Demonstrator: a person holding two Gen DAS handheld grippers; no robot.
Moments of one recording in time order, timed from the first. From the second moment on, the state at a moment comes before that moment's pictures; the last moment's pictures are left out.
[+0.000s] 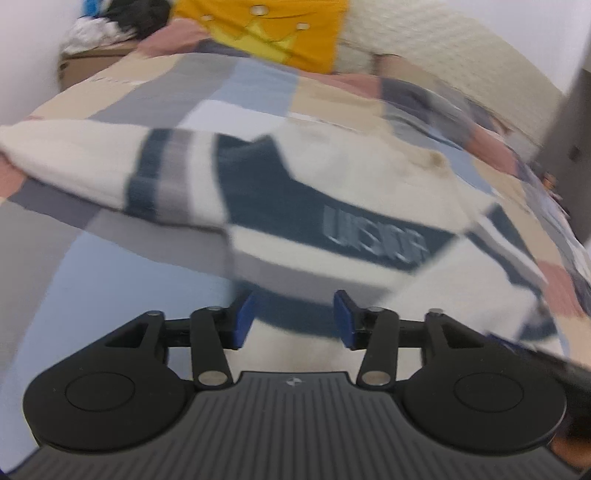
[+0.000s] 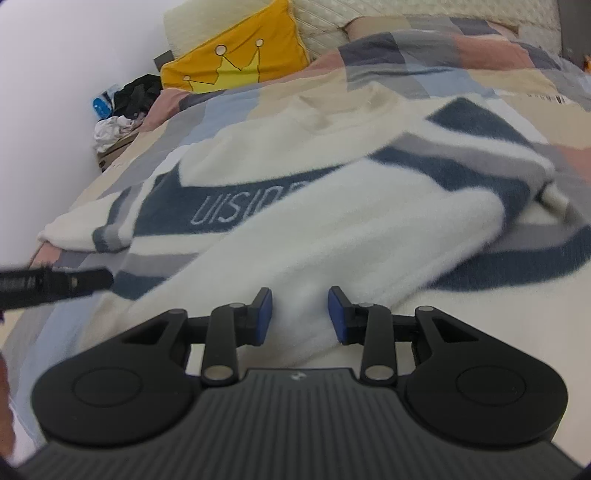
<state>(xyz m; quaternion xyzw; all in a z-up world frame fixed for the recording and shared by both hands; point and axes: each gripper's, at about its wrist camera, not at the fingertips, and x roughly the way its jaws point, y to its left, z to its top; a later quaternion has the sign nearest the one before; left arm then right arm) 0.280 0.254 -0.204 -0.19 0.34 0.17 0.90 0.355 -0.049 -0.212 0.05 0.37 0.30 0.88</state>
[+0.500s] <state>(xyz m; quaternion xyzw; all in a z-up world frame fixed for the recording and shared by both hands) 0.232 0.484 -0.224 -0.47 0.23 0.32 0.79 0.364 -0.061 -0.207 0.11 0.37 0.29 0.88</state>
